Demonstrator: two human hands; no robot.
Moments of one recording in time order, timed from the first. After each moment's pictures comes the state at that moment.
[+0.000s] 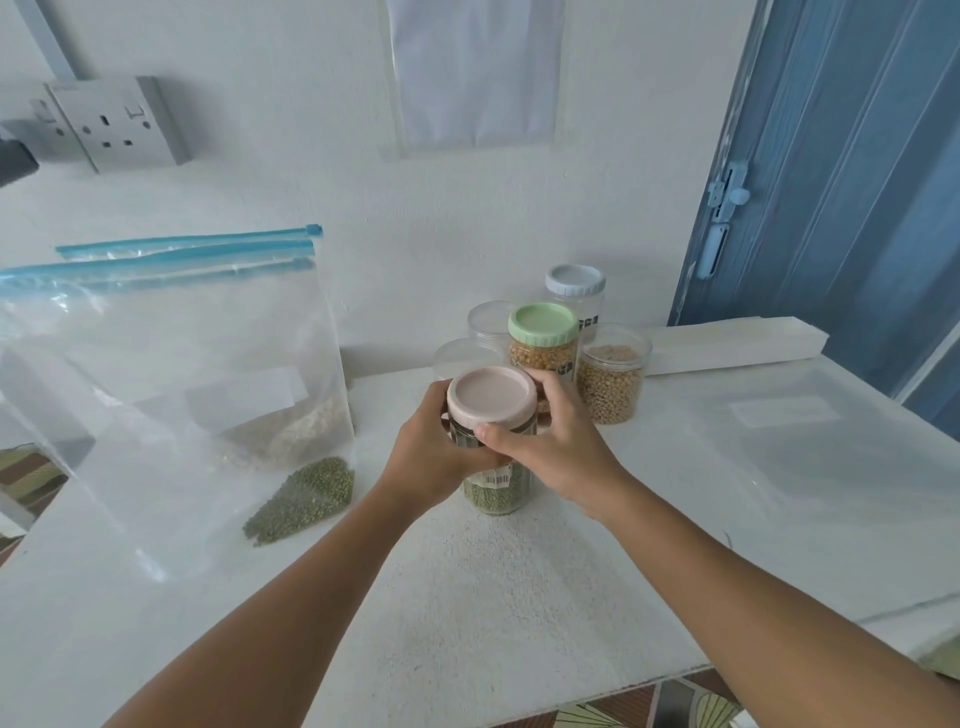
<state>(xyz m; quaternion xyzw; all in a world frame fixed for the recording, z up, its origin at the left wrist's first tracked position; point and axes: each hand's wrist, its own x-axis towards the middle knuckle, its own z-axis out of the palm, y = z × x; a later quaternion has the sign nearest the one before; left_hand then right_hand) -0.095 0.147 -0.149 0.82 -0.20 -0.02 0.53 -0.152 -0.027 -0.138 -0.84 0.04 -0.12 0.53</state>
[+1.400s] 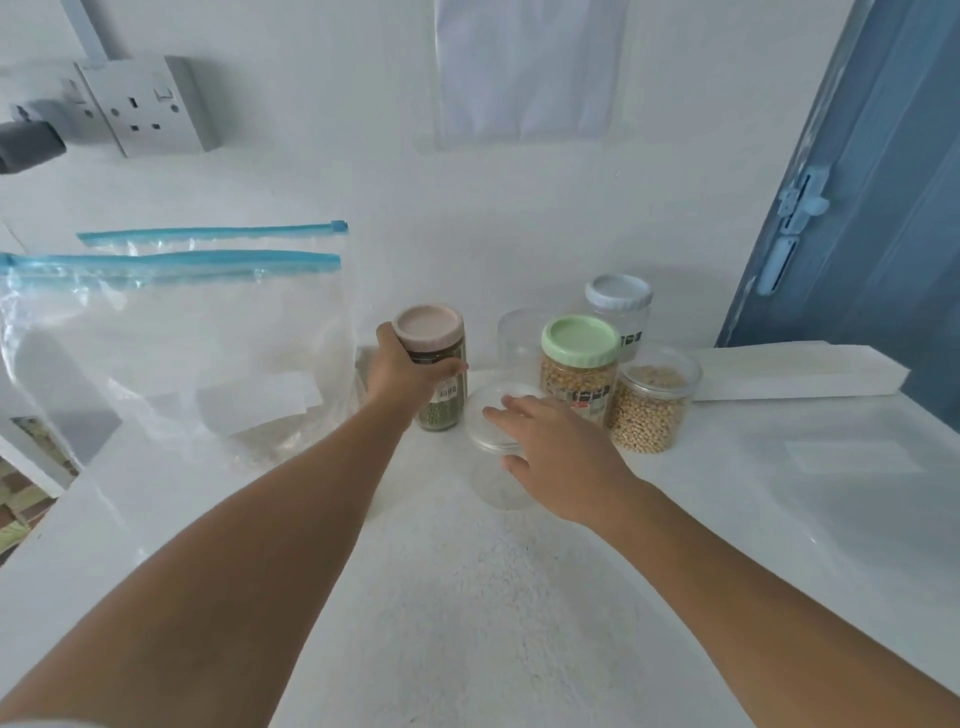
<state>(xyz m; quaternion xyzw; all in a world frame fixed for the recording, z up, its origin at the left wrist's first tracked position) 0.026 0.154 -0.125 0.85 0.04 0.07 0.52 -0.107 -0.021 -0.125 -0.98 -0.13 -0.07 0.10</state>
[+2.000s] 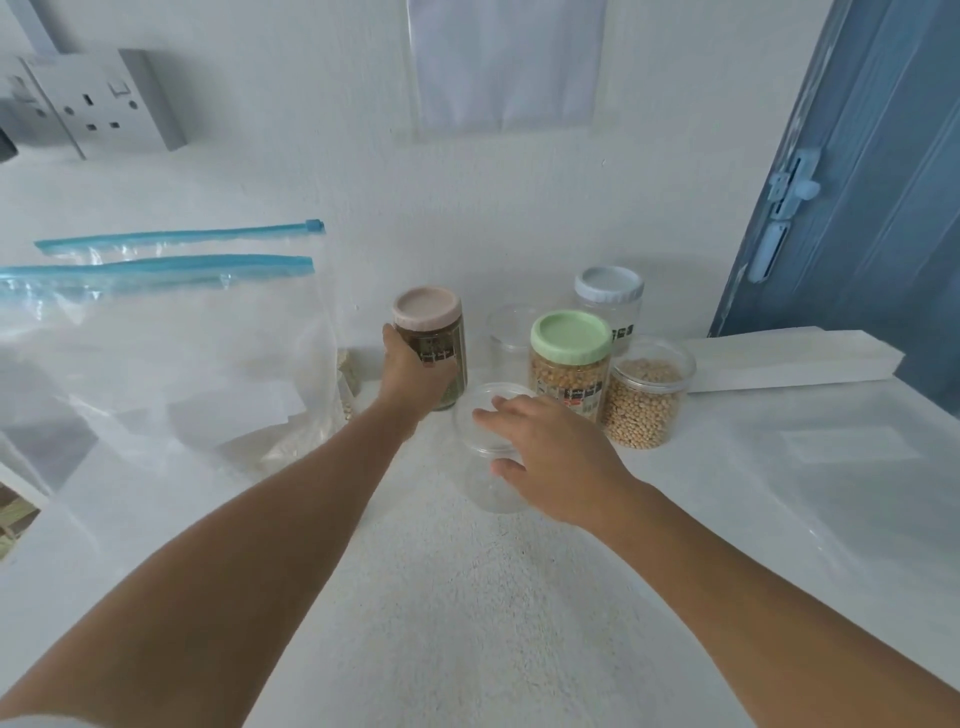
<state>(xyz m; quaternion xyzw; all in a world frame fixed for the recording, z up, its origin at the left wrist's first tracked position) 0.039 0.133 -0.134 0.83 0.01 0.01 0.56 -0.105 -0.027 -0.125 -0.98 -0.13 -0.06 0.13</state>
